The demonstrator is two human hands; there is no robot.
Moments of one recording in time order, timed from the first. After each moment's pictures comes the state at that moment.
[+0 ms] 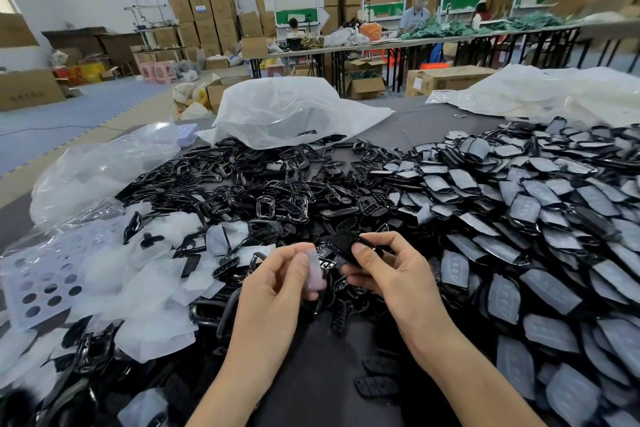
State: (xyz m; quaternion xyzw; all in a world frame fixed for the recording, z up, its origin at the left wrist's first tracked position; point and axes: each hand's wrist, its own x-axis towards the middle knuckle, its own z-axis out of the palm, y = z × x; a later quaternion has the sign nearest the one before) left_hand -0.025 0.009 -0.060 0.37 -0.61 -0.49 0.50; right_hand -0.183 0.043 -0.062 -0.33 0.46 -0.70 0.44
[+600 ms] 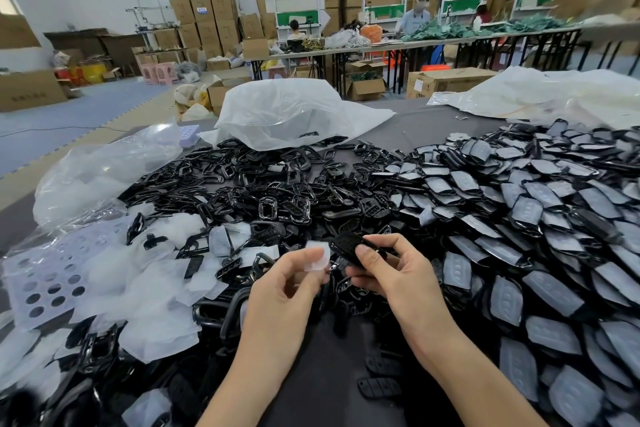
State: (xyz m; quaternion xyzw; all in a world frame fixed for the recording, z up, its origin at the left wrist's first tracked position) left_hand -0.026 0.008 -0.062 0.40 -0.65 -0.44 0.47; right_hand -0.185 0.043 -0.061 -0.33 0.47 -0.70 0.44
